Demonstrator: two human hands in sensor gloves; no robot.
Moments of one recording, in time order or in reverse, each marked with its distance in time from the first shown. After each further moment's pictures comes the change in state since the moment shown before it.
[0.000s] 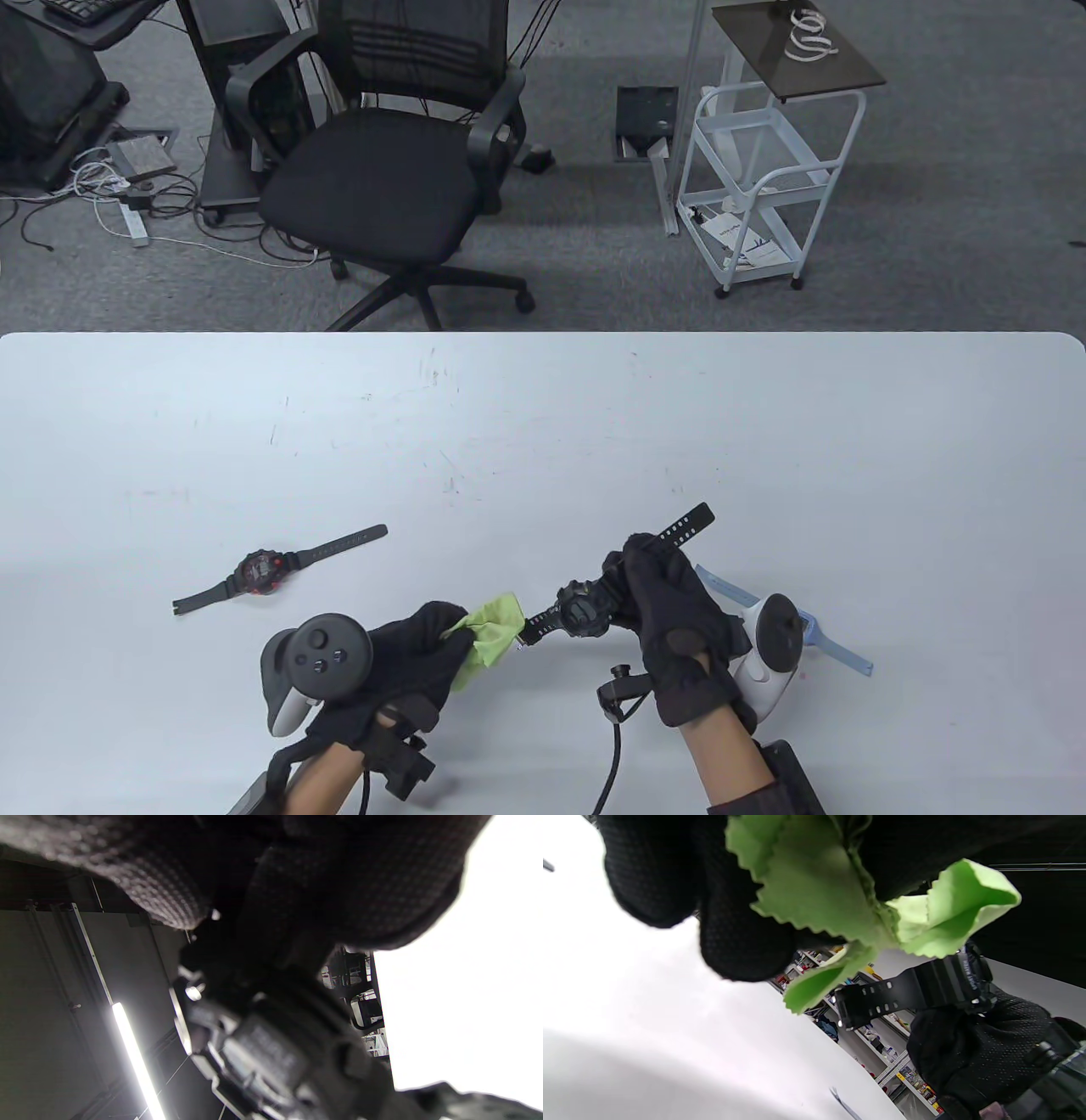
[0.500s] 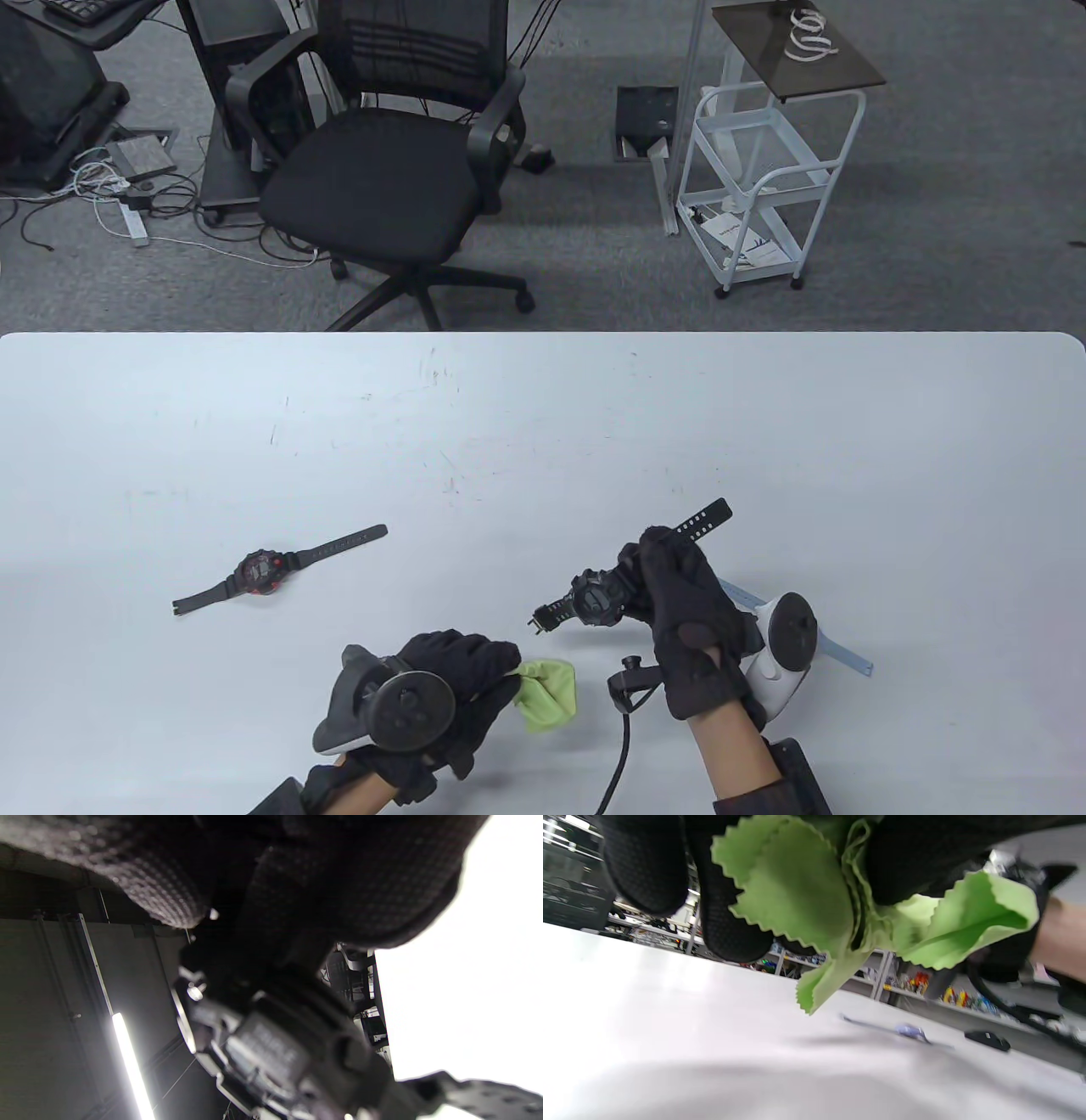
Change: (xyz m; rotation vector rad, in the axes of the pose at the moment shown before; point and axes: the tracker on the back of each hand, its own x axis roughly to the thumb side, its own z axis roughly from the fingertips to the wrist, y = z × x) left_hand 0.043 -0.048 0.002 -0.167 -0.268 -0.469; right_hand 0.005 -0.015 -0.004 -0.066 -0.016 0.015
